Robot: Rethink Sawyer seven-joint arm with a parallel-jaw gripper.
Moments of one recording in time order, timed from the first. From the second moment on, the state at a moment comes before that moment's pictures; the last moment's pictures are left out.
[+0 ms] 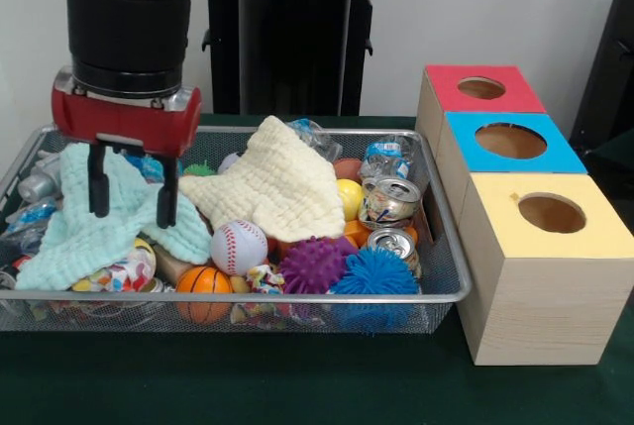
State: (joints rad) arm -0.45 -0.56 0.07 1.25 -0.19 0.72 1.57
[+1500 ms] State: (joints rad) arm -0.39 -0.55 0.00 1.36 -0.16 0.51 1.57
